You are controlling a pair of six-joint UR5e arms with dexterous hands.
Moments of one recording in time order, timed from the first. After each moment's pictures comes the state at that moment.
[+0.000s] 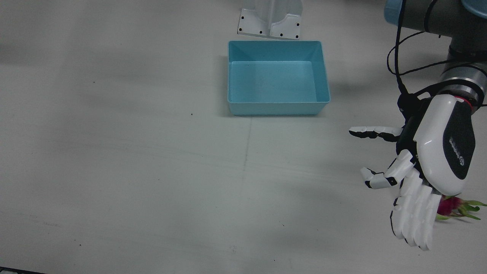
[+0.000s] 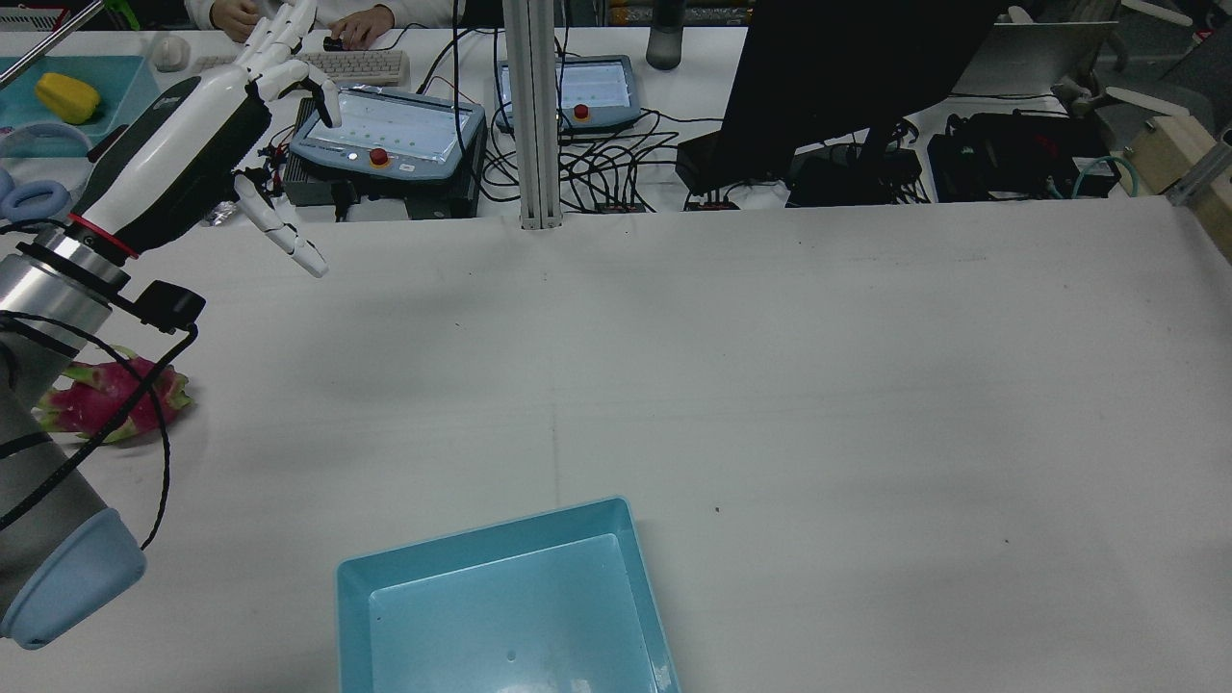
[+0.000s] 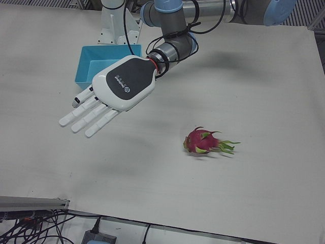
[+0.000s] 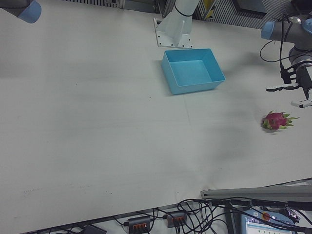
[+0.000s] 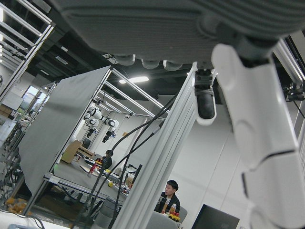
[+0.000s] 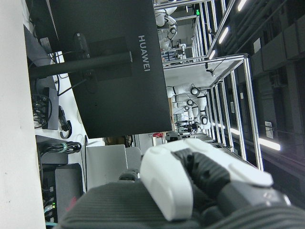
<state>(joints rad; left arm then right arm) -0.86 -2.04 -1.94 0.24 1.17 1.37 1.48 -1.65 1.69 -3.22 -1.55 0.16</state>
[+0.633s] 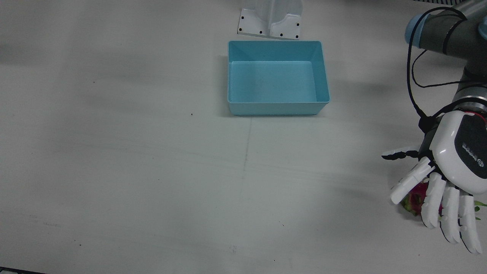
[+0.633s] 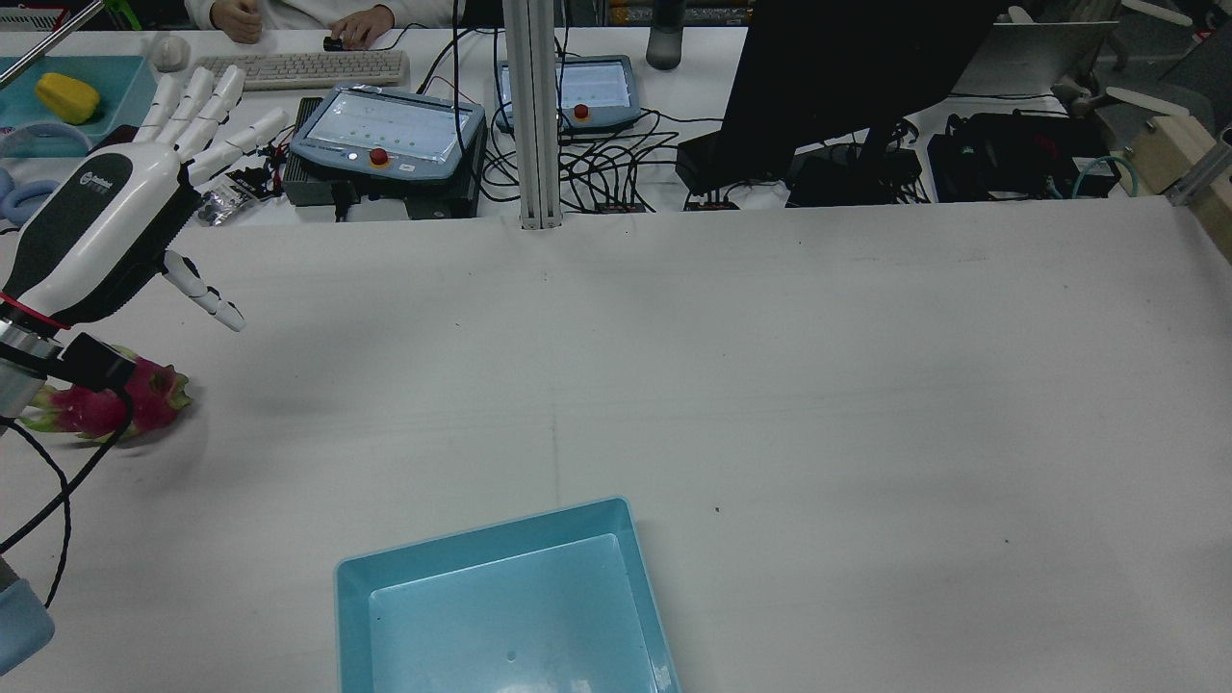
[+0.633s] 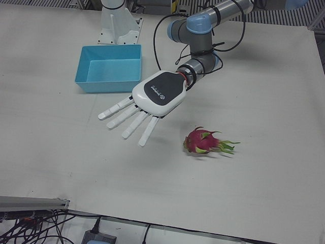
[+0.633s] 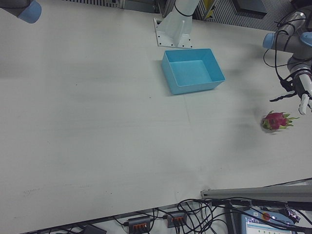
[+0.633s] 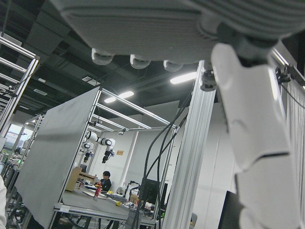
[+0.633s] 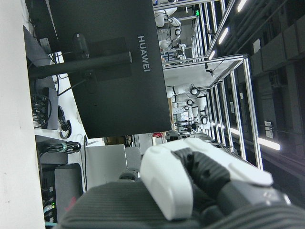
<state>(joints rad) -0.86 -1.80 -1.89 -0.13 1.16 1.61 1.48 -1.65 1.69 -3.22 -1.55 0.16</state>
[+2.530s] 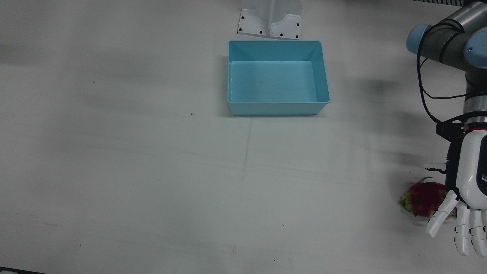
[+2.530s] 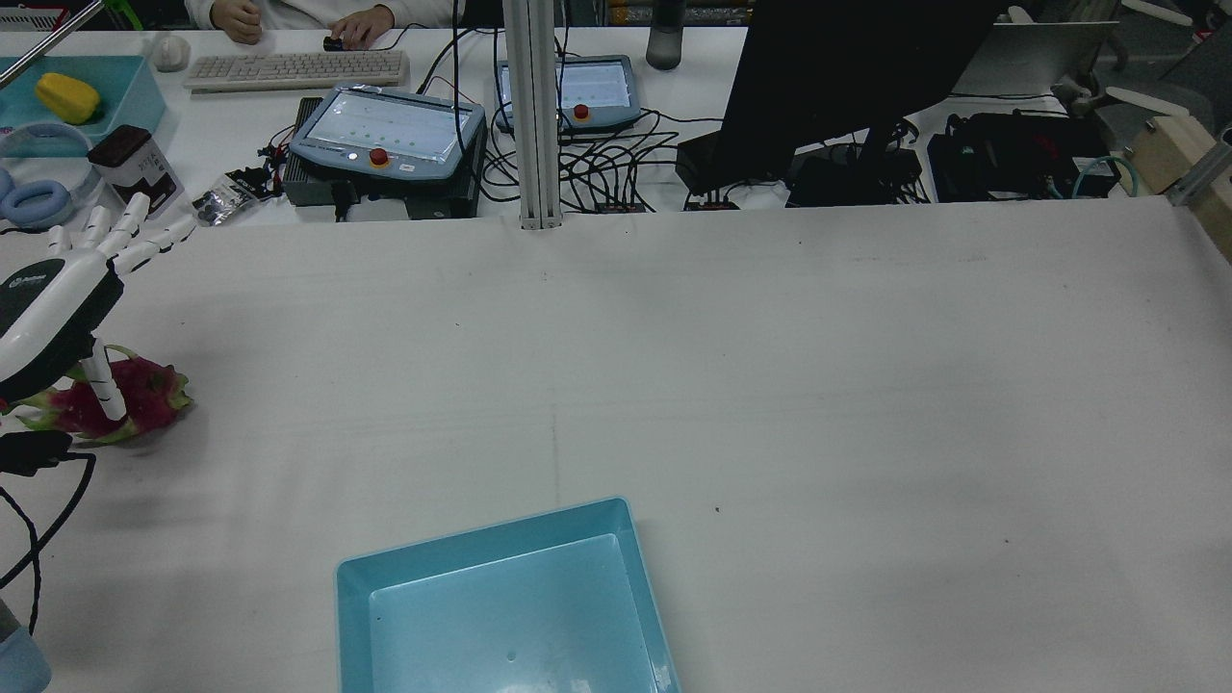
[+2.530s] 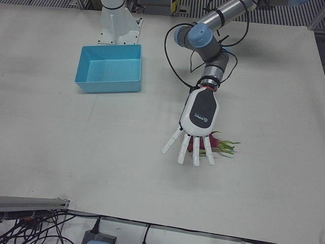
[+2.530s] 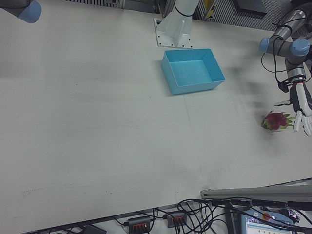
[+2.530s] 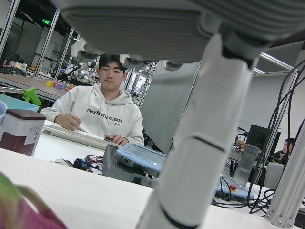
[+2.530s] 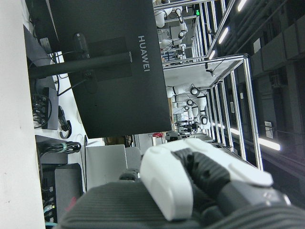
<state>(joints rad) -0.80 -1.74 -1.84 0.31 1.00 1.31 1.48 -1.65 1.69 -3.22 -1.55 0.16</state>
